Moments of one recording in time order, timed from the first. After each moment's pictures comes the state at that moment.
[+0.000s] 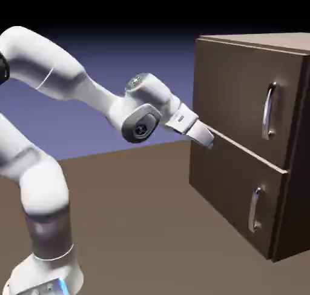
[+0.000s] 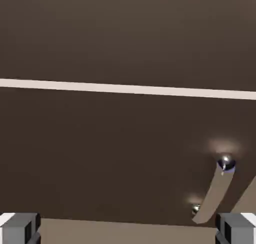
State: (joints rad) arm 0.03 -0.58 -0.02 -2.80 -0.05 3.03 0.78
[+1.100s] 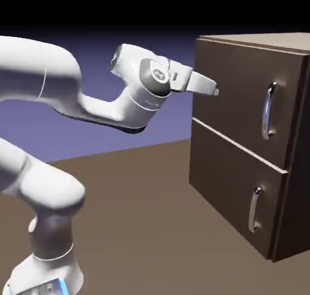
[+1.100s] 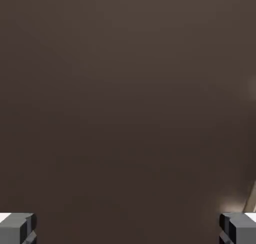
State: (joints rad) arm 0.58 -0.80 -0.62 -2.54 -1.49 2.93 1.78
